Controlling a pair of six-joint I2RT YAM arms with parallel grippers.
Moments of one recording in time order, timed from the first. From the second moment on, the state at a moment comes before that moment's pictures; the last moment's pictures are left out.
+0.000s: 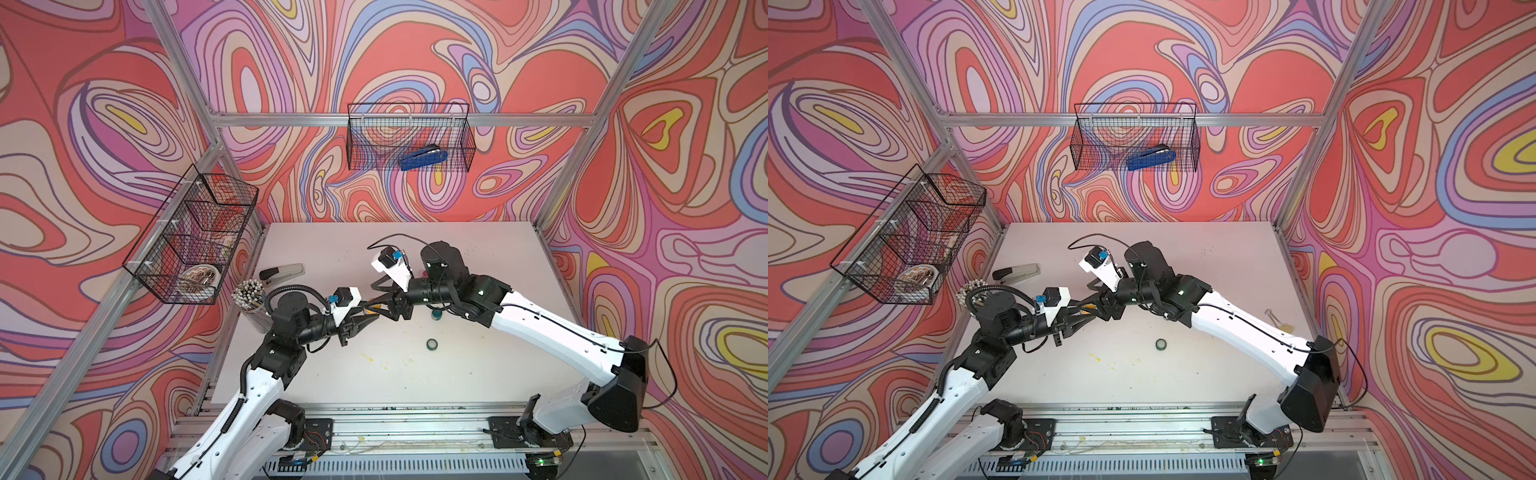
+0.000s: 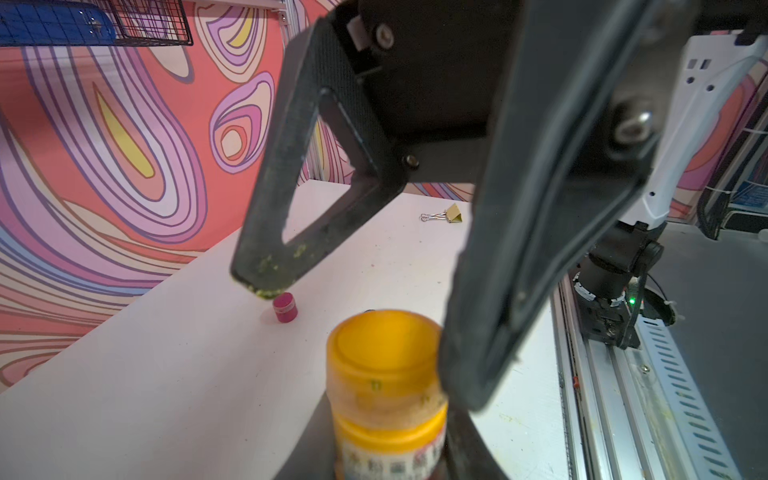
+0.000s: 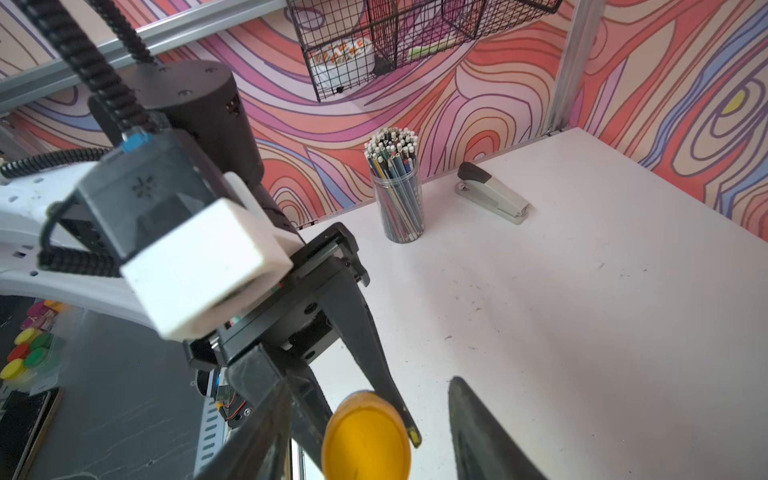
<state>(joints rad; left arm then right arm) -0.32 0.79 0.55 0.06 0.85 0.17 0.87 1.49 1.40 -0.35 -0.49 -0.03</state>
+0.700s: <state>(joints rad) -0.32 0.78 0.55 0.06 0.85 0.16 0.87 1.50 1.41 -0.38 -0.51 -0.04</state>
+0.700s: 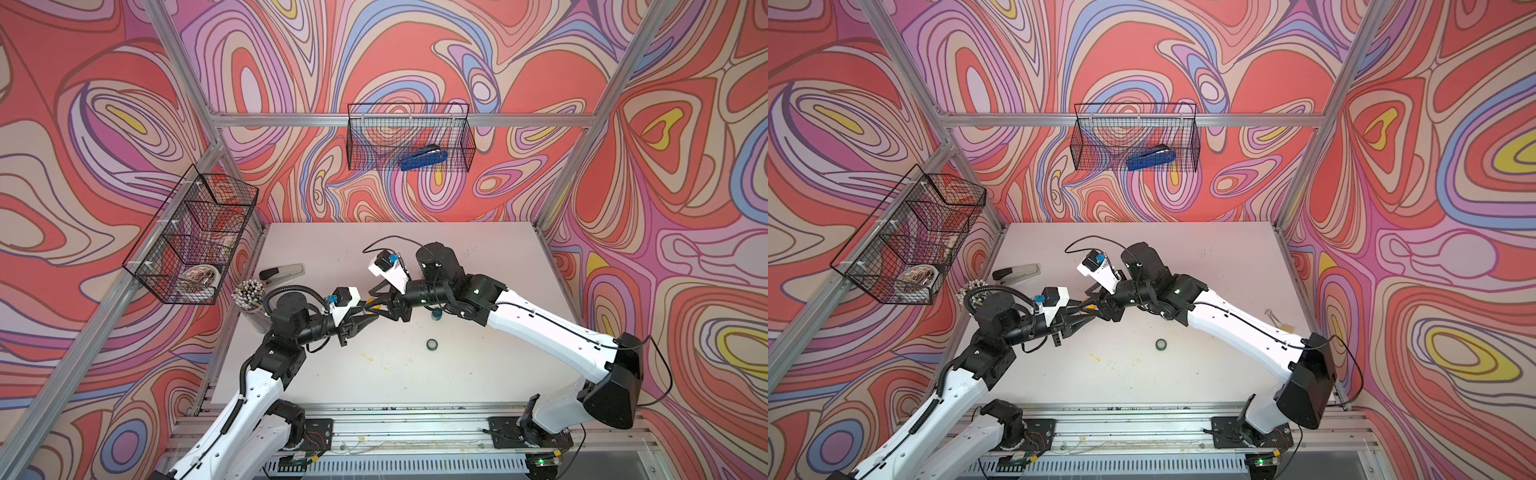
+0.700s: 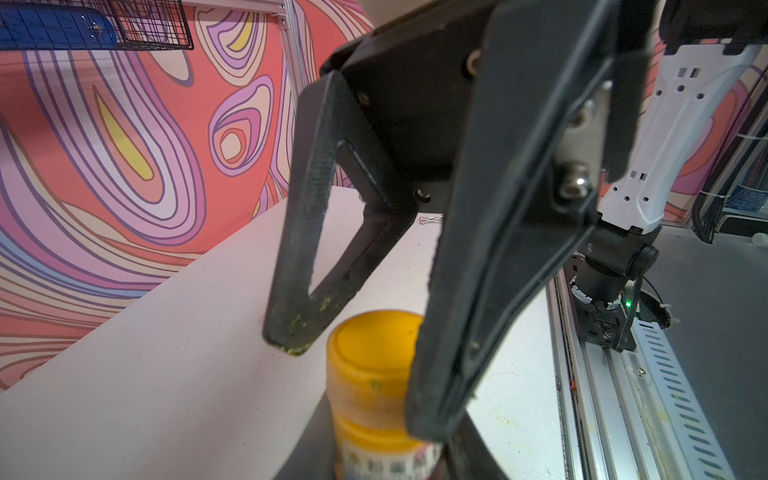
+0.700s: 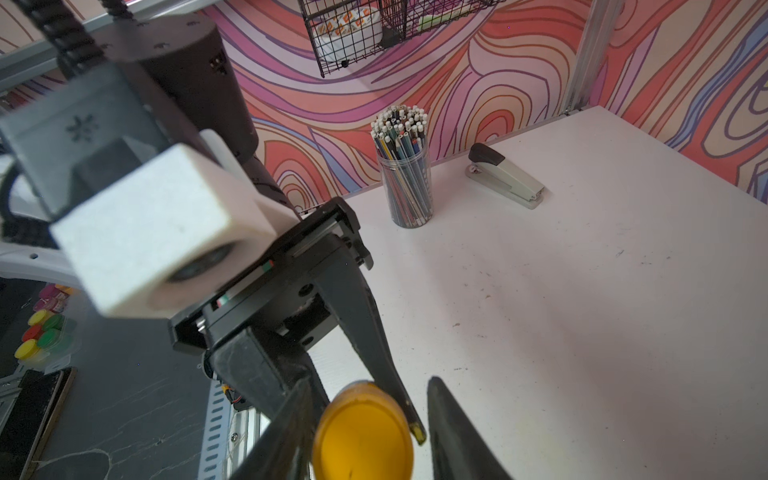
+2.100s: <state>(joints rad) -0.38 0.98 0.61 0.28 0.35 0.40 0.86 1.65 1.50 -0.25 -0.19 0.36</state>
